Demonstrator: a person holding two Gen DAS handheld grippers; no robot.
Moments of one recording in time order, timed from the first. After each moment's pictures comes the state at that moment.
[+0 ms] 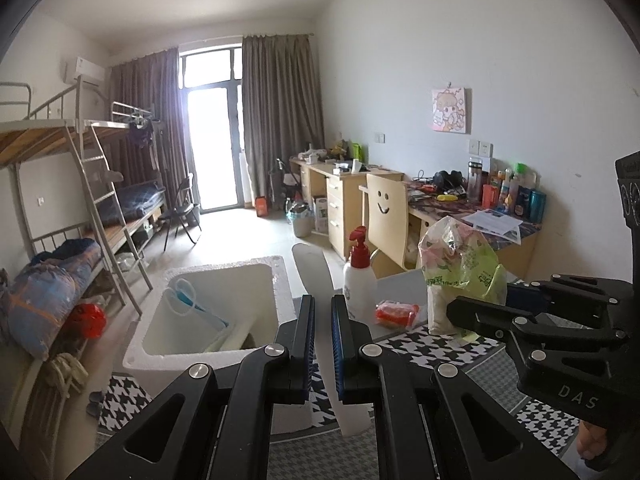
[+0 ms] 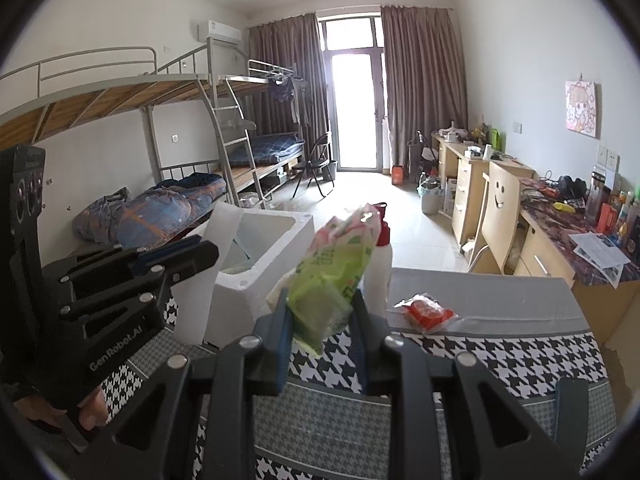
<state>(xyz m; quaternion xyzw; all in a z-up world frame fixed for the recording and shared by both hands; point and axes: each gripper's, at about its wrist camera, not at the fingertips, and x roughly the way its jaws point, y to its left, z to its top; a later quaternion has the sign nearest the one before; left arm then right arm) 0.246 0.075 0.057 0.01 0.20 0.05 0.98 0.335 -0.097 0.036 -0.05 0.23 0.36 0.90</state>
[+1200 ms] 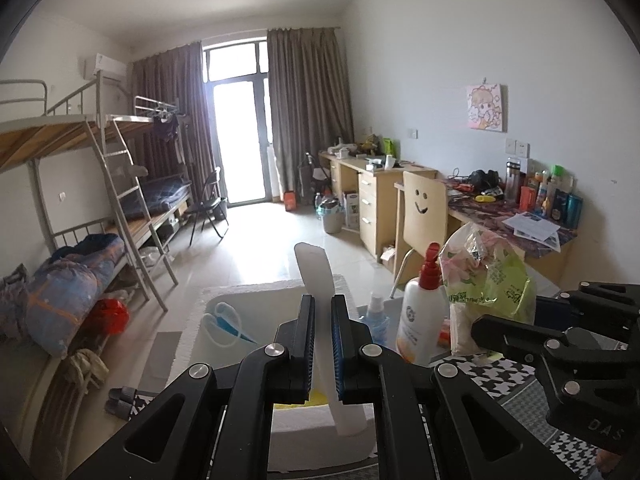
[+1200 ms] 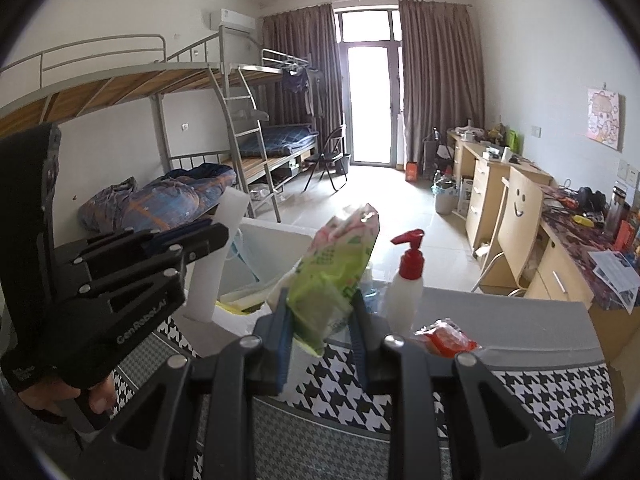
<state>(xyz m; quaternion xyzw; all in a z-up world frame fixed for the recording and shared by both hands) 0.286 0.122 0.060 0.01 0.22 0.10 0.97 0.364 -0.055 0.045 -0.07 0.24 0.38 0.89</state>
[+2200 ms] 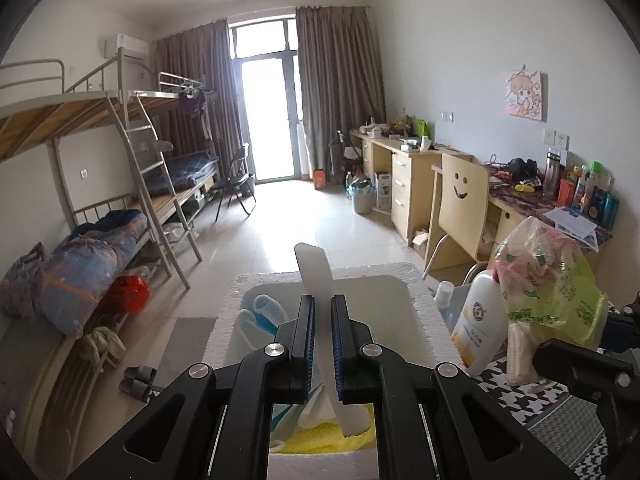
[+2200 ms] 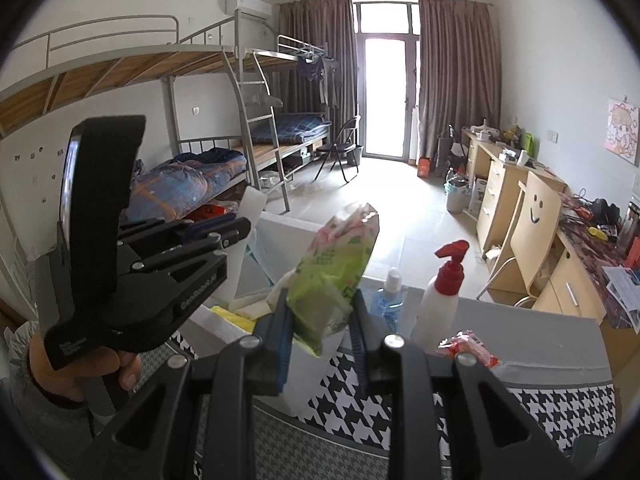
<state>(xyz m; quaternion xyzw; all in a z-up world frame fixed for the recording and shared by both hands) 0.323 0.158 0.040 -0.01 0.25 0.16 0.95 0.375 -0.018 0.041 -0.10 0.25 0.39 0.88</state>
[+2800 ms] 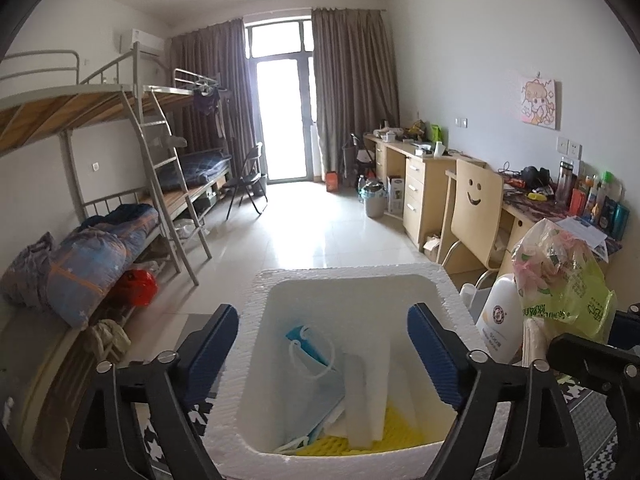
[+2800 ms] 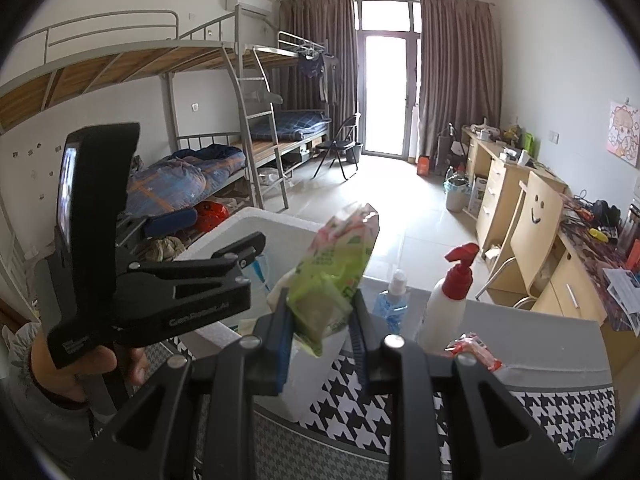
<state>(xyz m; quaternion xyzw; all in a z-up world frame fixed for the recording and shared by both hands) 0.319 0.174 0.037 -0.02 0.25 0.18 0.95 0.378 -0.013 0.038 -0.11 0.26 0.39 0.88</state>
